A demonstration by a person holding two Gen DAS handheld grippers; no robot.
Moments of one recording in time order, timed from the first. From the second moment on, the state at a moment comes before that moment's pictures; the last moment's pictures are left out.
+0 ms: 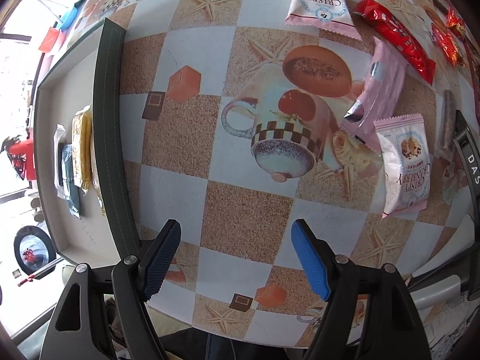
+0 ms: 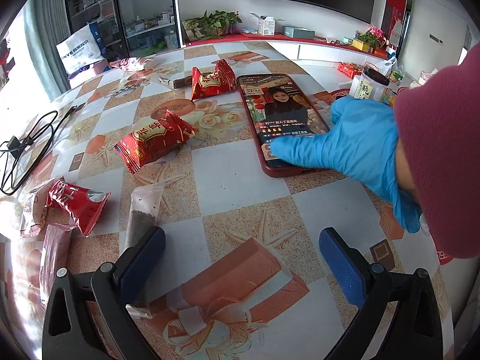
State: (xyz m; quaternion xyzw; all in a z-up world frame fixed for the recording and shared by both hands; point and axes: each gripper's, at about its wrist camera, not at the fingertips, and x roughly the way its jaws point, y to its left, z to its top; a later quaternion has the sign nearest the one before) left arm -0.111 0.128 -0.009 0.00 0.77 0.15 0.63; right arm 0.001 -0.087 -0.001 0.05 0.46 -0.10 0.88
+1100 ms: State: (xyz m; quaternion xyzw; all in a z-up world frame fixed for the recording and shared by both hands) left arm -0.068 0.111 0.010 0.01 0.75 0.13 0.65; right arm 0.001 -0.087 -0.001 0.05 0.46 -0.10 0.88
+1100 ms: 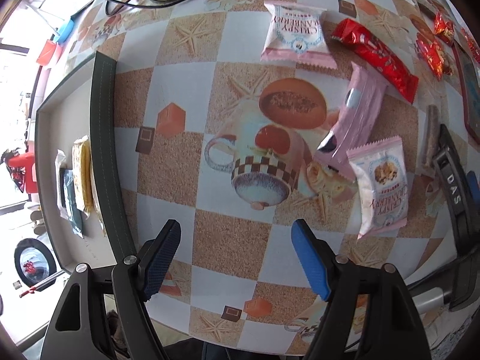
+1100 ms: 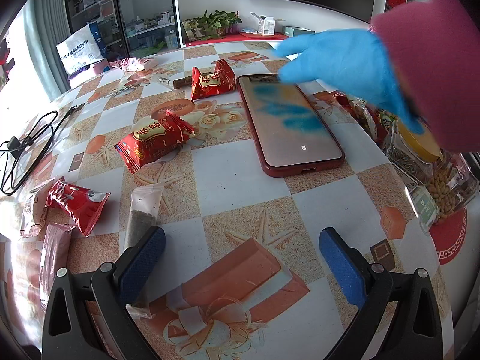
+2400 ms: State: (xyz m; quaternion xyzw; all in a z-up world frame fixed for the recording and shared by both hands) left arm 0.071 0.089 -0.004 0.03 0.72 -0.09 0.69; right arm 0.035 -0.103 0.002 0.06 0.61 0.00 0.79
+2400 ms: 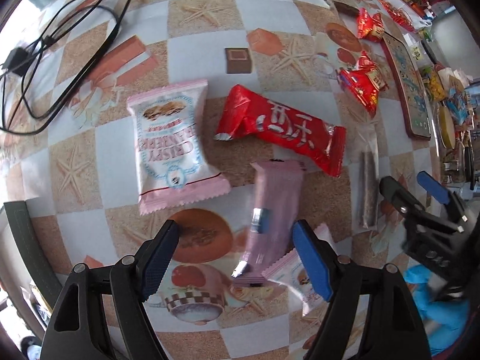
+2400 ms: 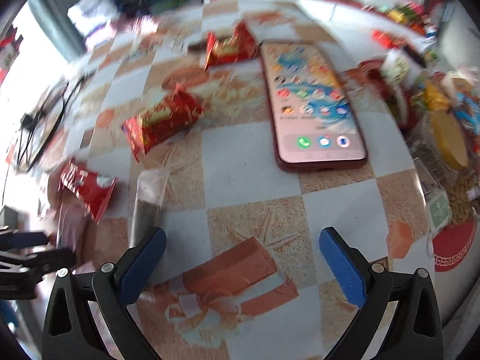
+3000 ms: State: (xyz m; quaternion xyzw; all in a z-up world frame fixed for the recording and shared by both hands) left arm 0.070 0.050 -0.005 0.09 0.70 -0.08 0.70; right arm 0.065 -0.052 -0.004 0.08 0.70 0.02 0.71
